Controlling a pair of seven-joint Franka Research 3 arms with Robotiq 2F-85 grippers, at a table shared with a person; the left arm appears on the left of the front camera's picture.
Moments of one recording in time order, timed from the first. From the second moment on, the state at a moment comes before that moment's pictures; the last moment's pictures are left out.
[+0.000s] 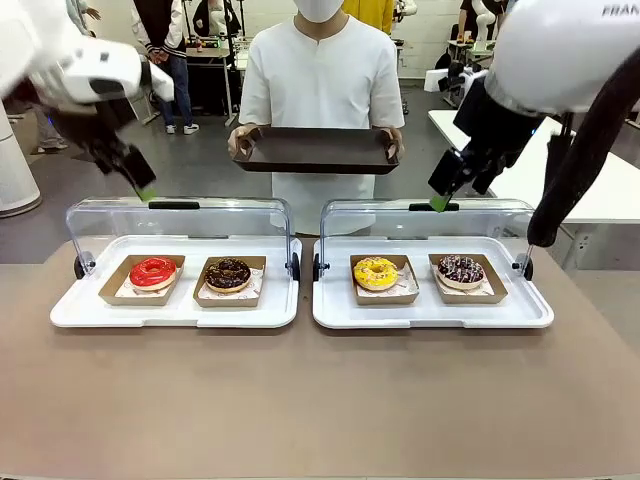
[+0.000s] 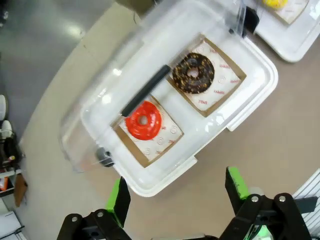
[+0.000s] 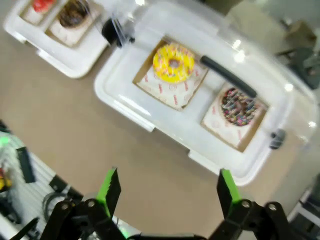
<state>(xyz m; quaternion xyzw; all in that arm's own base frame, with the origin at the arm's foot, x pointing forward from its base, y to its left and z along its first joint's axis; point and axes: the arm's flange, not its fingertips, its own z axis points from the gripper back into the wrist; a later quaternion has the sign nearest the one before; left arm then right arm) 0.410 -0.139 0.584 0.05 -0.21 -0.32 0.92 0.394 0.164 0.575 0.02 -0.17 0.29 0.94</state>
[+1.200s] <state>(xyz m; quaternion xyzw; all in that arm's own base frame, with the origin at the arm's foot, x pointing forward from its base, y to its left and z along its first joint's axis) 0.425 -0.043 0.602 -0.24 -0.32 -0.42 0.82 0.382 0.010 0.591 0.36 -0.24 0.50 0.75</state>
